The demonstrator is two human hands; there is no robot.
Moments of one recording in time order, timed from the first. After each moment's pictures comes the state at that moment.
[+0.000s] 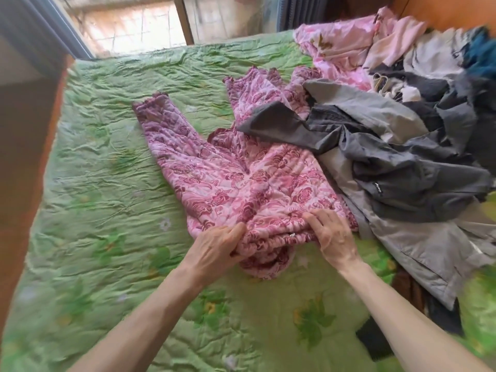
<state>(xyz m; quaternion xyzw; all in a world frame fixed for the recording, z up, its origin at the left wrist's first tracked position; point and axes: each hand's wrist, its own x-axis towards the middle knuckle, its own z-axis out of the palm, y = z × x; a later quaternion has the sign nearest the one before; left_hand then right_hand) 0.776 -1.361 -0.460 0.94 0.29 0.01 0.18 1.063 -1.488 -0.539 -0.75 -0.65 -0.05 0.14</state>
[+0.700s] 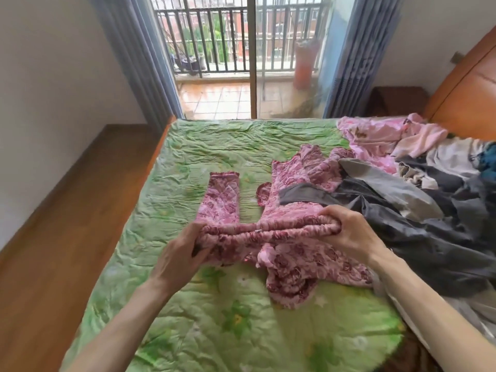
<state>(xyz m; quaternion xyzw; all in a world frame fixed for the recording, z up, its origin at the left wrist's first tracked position) 0.612 -1.417 -0.277 0.83 0.48 0.26 0.15 1.020 -1.468 -0.261 -0.65 -0.67 0.22 0.29</state>
